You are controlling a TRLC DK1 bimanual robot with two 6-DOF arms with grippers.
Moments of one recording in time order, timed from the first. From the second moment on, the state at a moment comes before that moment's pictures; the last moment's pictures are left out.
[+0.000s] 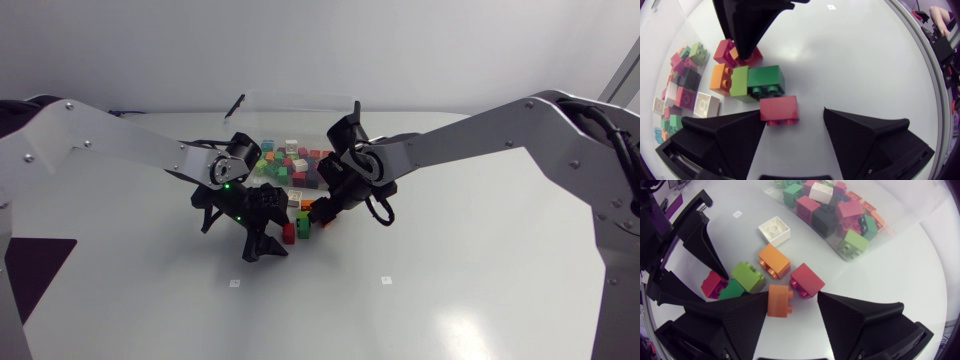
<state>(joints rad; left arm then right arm) -0.37 2.09 1.24 -0.47 0.50 1.23 0.54 2.13 1.36 -0.28 -0.07 -0.14</state>
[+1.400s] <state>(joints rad) -0.38 1.94 1.12 -0.54 0.53 1.20 0.54 2.08 1.38 -0.48 -0.14 -0.24</state>
